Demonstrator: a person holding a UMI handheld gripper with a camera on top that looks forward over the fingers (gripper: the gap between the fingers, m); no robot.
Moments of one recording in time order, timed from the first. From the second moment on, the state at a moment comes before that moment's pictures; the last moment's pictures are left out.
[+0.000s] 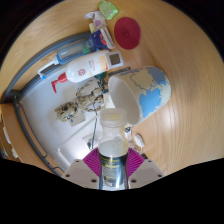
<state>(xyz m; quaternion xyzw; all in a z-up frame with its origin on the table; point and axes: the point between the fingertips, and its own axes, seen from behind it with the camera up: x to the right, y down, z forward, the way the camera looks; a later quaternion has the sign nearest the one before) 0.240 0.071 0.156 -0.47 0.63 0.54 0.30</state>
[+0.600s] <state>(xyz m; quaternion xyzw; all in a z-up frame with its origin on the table) 0.338 0.043 0.262 -0.77 0.21 0.13 0.59</state>
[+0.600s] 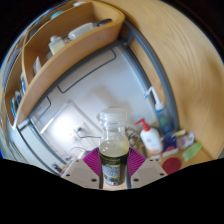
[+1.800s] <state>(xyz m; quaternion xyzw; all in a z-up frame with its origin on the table) 0.482 0.032 0.111 -0.82 0.09 -0.11 0.56</state>
